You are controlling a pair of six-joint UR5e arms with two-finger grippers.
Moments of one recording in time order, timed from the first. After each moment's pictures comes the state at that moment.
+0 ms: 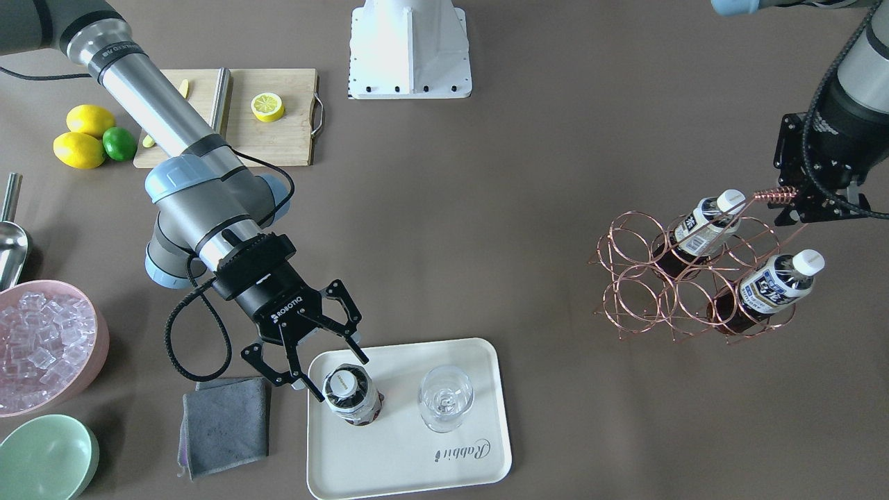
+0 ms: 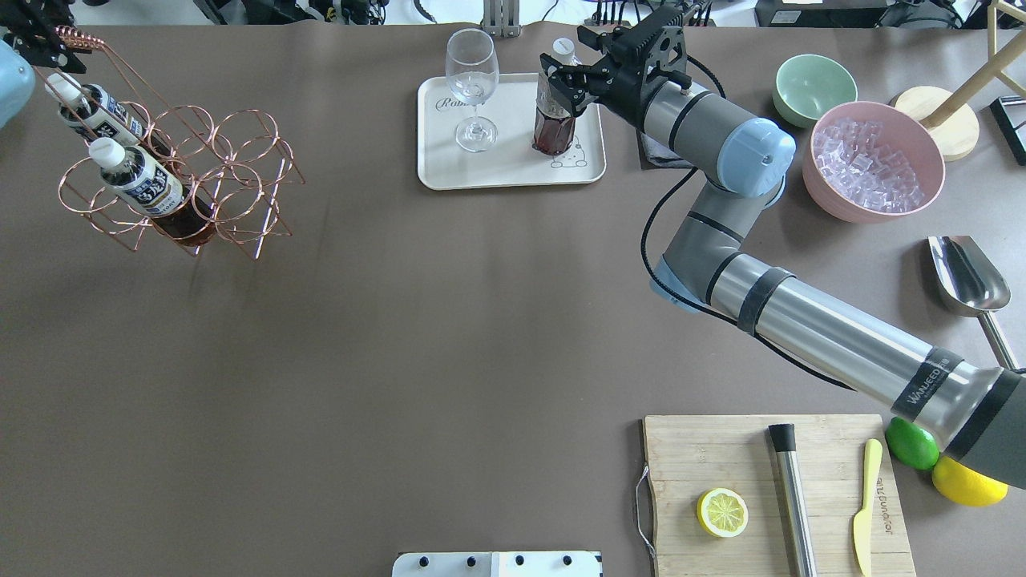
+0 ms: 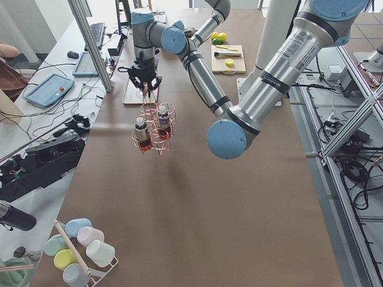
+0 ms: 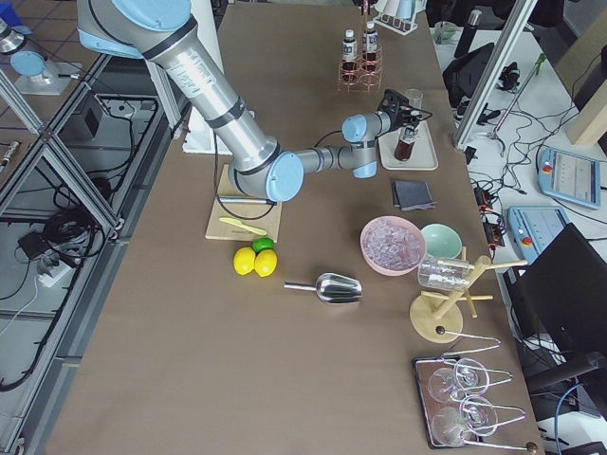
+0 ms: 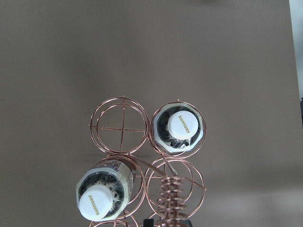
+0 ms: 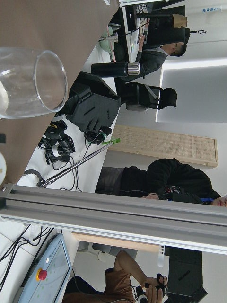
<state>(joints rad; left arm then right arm) -1.21 -2.19 -1.89 -1.03 -2.12 -2.08 0.75 -0.79 0.93 0.11 1.43 0.49</state>
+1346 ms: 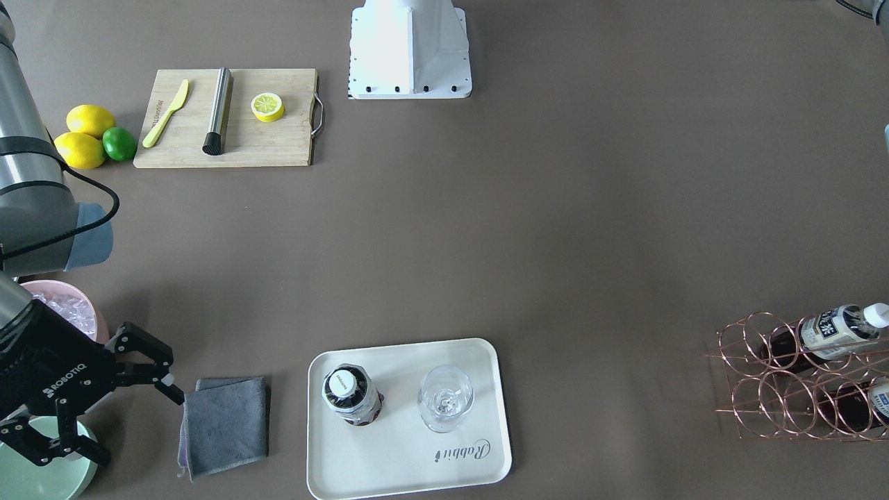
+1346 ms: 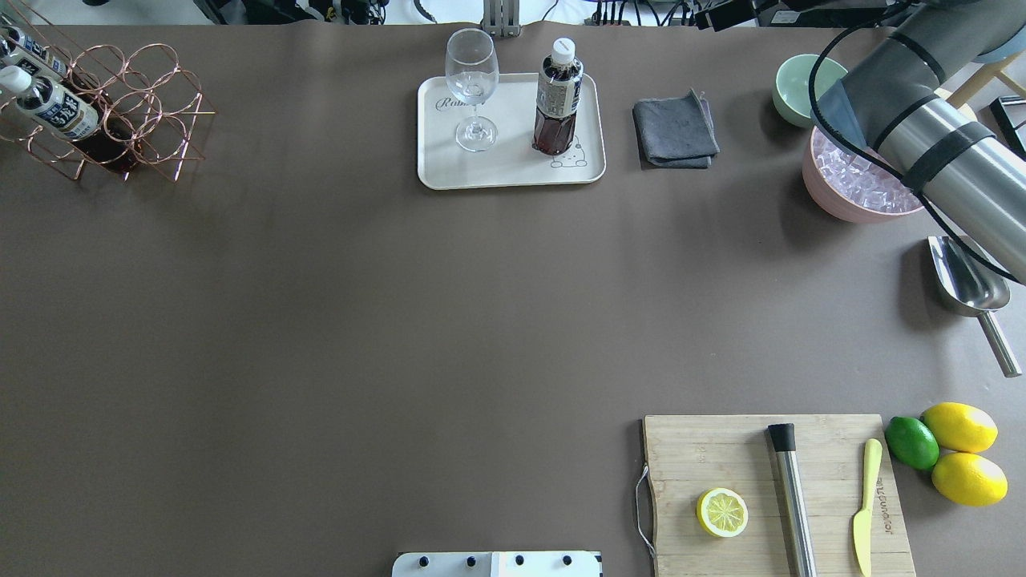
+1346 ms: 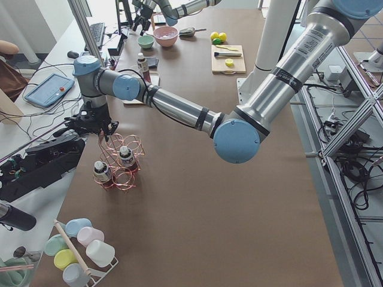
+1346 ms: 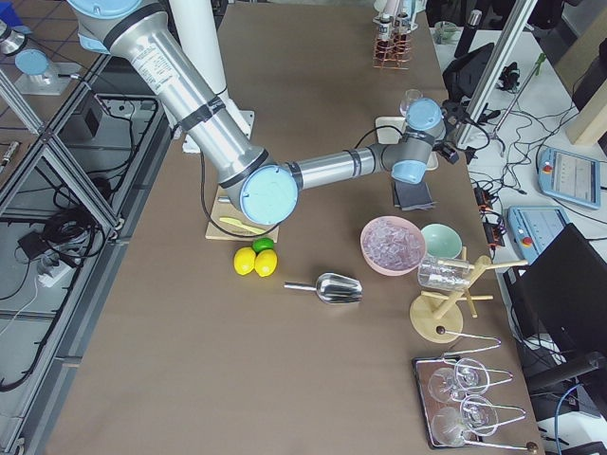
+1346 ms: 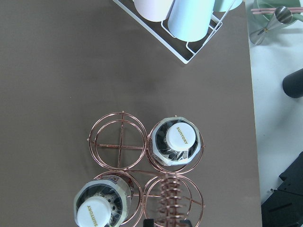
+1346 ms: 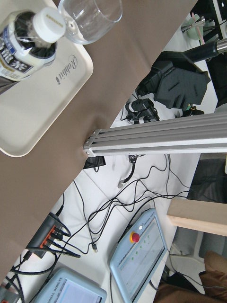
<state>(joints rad) -1.42 -2.20 -1.33 -1.45 -2.15 -1.87 1.13 -0.88 1.10 -0.51 2.19 0.48</state>
